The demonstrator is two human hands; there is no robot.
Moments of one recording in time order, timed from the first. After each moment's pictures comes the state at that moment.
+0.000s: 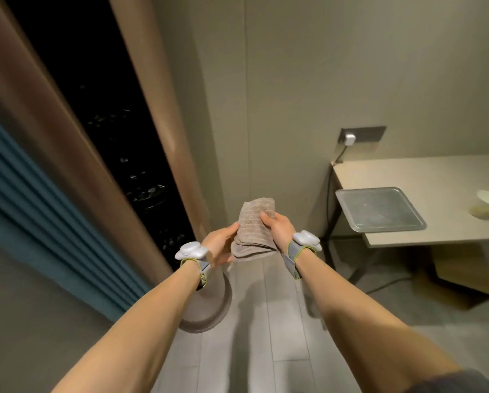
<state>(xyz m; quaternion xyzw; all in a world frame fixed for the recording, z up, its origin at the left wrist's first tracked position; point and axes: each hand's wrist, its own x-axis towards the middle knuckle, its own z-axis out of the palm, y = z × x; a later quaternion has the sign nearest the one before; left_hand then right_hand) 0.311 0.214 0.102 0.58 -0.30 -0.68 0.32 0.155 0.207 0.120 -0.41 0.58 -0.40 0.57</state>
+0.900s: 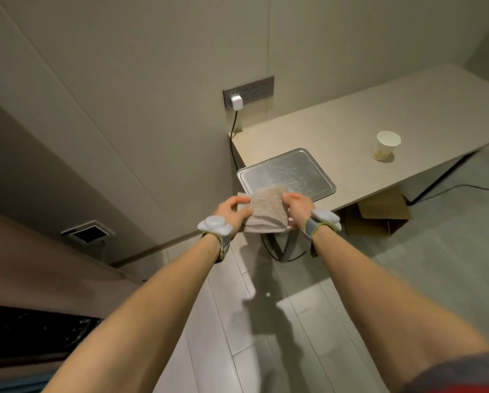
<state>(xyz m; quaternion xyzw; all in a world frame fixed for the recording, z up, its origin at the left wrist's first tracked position) -0.026 0.062 0.018 0.56 -0.58 -0.55 0.22 -0.187 0.106 0.022 -0.22 0.74 -0.43 0.47</state>
